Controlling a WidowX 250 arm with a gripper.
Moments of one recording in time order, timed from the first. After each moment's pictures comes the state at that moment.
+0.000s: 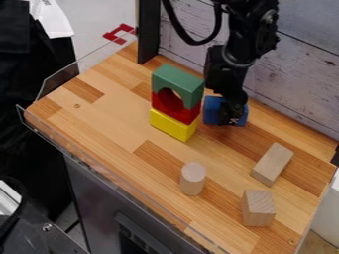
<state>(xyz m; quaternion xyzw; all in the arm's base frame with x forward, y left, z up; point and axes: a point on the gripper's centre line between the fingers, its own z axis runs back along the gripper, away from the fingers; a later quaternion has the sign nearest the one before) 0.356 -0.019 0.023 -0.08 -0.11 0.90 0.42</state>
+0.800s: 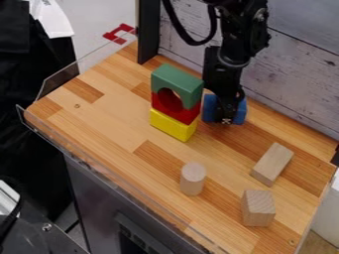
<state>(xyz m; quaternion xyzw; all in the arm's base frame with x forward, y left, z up) 0.357 -0.023 0.016 -0.07 -0.09 0.86 0.49</state>
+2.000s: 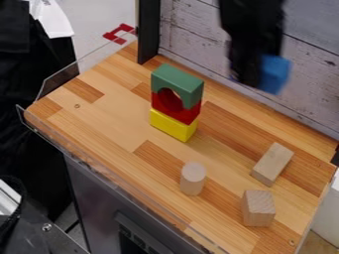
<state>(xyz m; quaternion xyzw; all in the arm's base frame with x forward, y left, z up) 0.312 -0.047 0.137 -0.16 -0.05 0.70 0.69</state>
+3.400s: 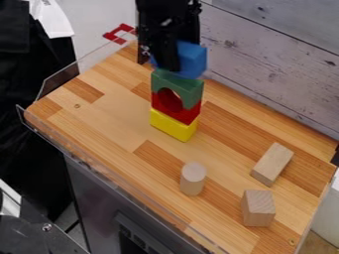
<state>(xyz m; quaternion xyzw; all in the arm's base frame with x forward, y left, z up) 0.292 0.029 0.119 -0.10 0.01 0.72 0.68</state>
